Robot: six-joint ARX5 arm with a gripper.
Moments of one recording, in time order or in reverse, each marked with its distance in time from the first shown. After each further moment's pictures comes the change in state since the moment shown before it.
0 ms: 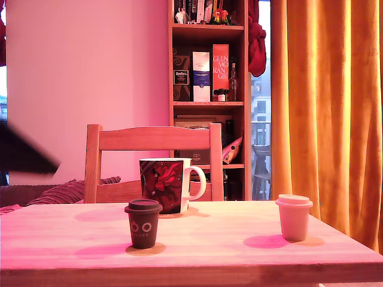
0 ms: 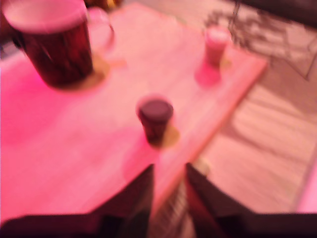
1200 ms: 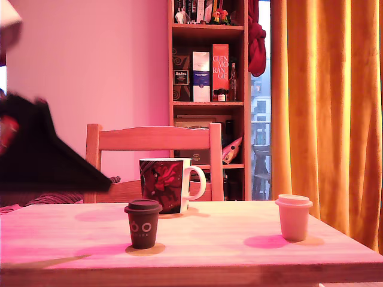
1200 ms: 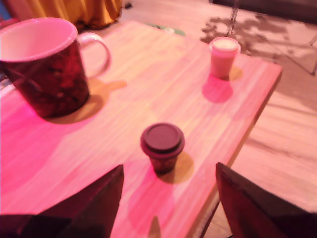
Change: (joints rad) arm 0.001 0.428 -0.001 0.451 0.065 0.099
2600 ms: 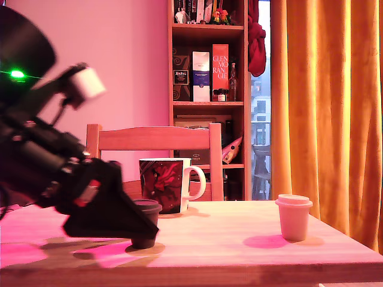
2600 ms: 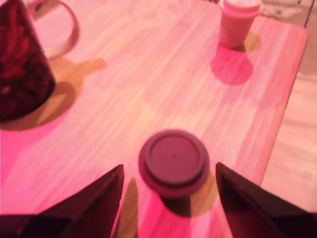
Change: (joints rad) arm 0.020 0.463 0.215 0.051 0.067 0.089
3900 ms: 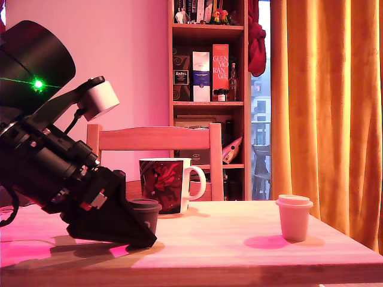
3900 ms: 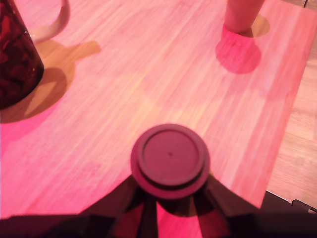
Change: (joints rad) arm 0.002 0.024 0.029 -0.056 0.003 0.003
